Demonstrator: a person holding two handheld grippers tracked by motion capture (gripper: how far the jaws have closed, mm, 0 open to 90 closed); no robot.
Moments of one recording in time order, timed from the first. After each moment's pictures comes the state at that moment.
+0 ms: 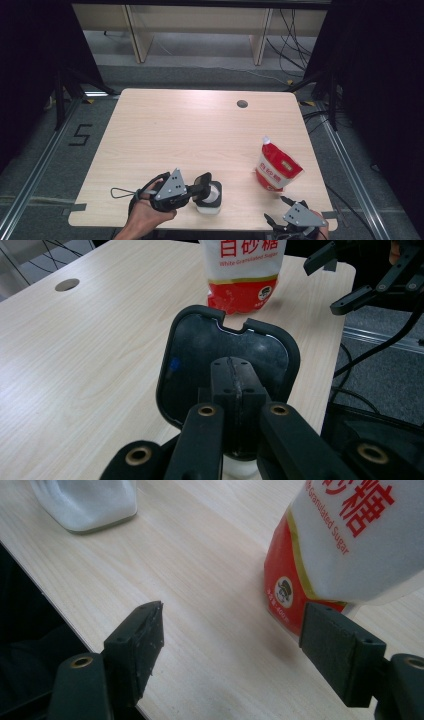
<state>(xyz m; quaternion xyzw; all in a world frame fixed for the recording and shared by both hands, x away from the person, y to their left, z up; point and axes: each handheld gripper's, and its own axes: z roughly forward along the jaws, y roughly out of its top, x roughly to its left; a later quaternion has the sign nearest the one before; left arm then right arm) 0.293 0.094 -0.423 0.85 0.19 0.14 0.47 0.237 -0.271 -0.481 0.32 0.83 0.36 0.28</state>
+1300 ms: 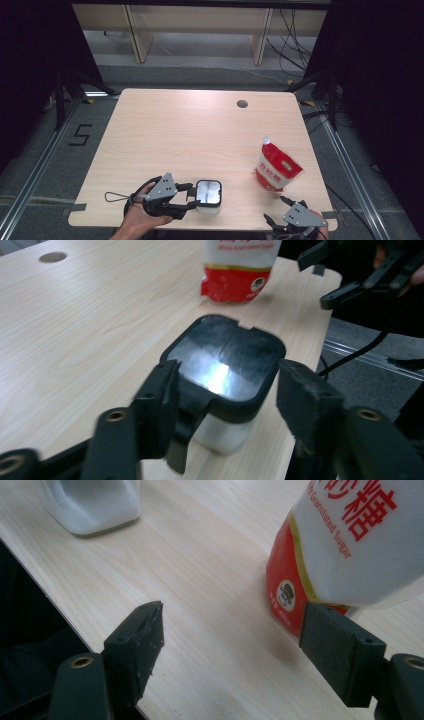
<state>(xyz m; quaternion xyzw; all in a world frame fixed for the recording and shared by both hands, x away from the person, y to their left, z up) 0.287 0.118 -0.445 0.83 0.24 0.10 0.50 0.237 -0.270 -0.481 0.32 0.83 0.36 0.28</state>
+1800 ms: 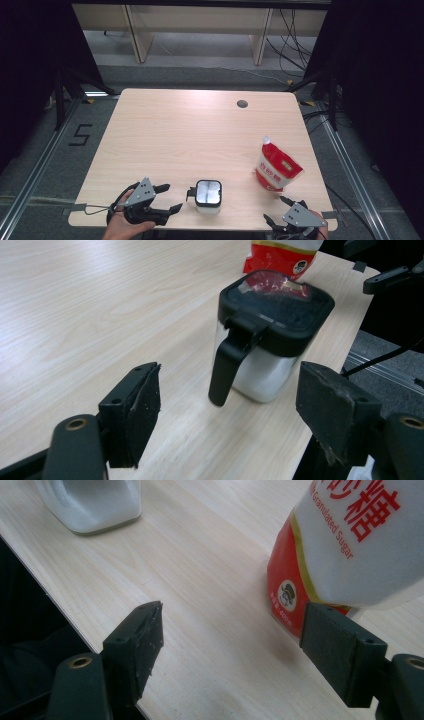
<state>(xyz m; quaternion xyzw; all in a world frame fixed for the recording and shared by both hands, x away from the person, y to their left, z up) 0.279 0.167 -0.466 0.81 0.30 0.12 0.50 0.237 -0.270 -0.481 0.31 0.83 0.36 0.28</state>
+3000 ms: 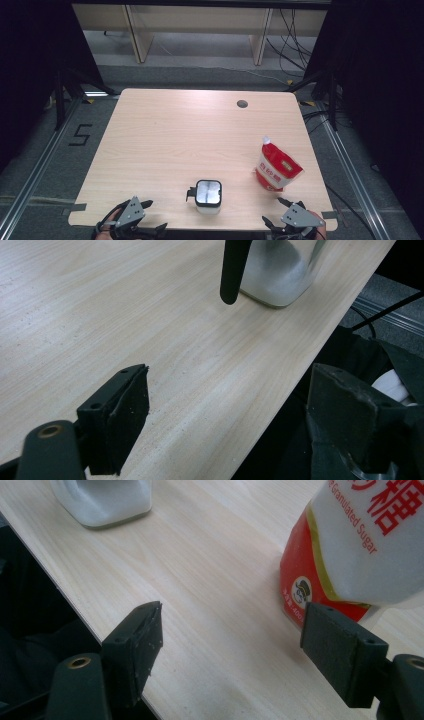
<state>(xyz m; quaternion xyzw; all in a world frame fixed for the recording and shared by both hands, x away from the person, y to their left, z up) 0.246 0.191 -0.496 0.83 0.31 0.13 0.43 0.237 -0.268 -0.484 0.31 0.84 0.36 0.26</state>
